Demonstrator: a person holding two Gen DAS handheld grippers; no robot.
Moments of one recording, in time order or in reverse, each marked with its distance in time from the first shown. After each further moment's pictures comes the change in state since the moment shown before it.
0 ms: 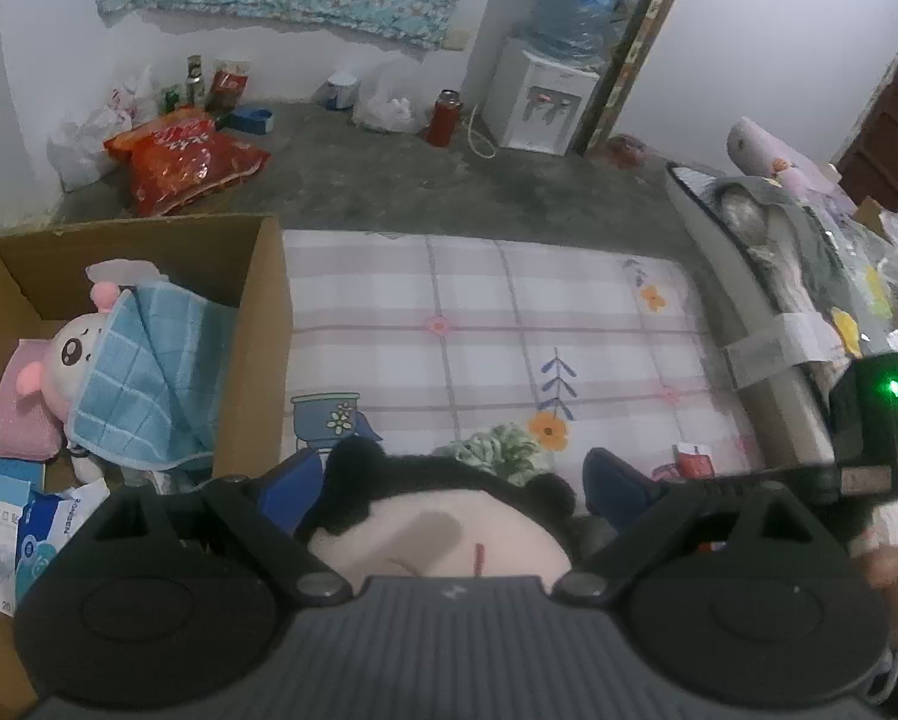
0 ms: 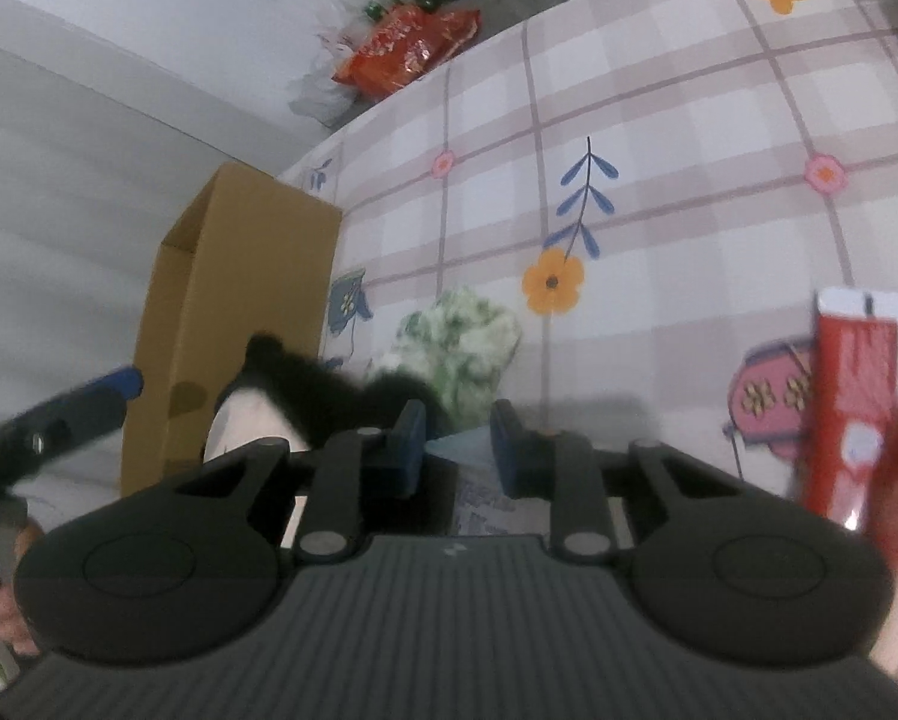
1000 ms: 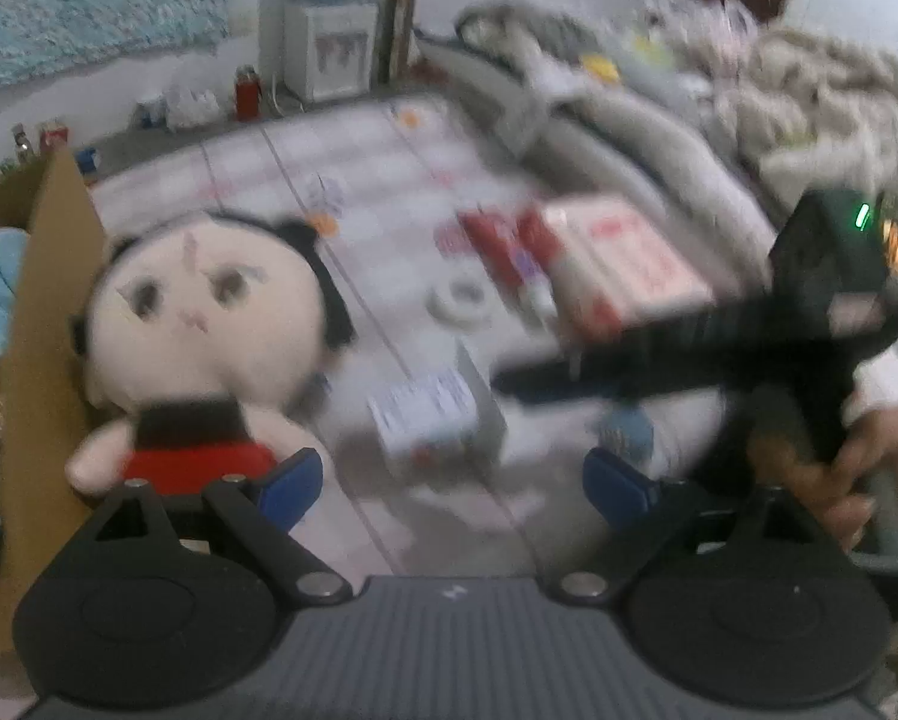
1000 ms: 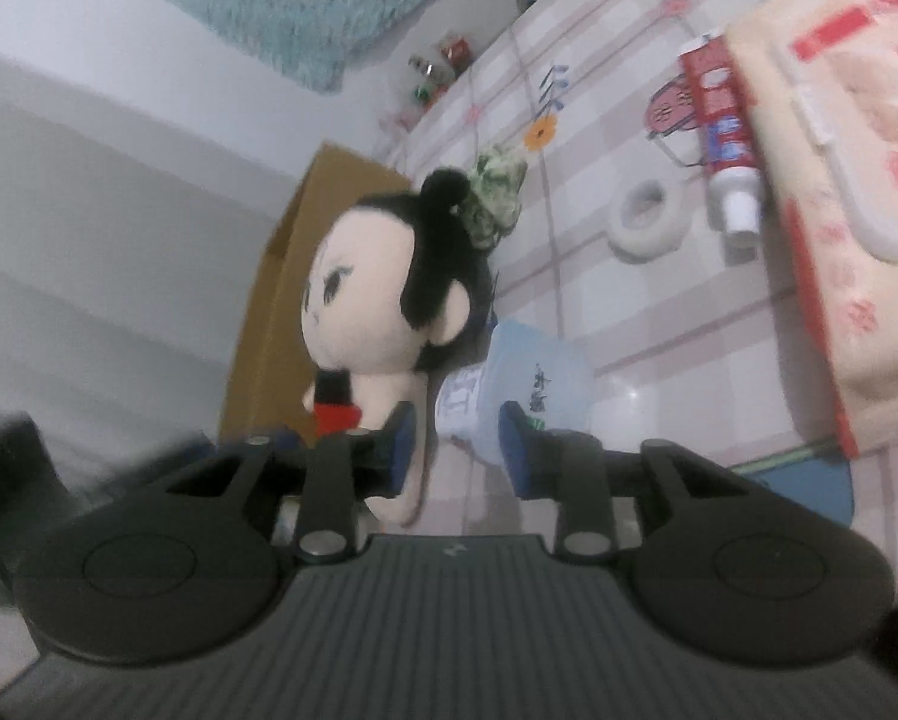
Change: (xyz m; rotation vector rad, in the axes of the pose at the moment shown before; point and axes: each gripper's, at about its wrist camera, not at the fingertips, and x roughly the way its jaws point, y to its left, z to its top) left arm -0.038 -0.084 -0.169 0.374 0.064 -0.182; right arm -0.077 -0.023 -0.191 0.142 -0.240 0.197
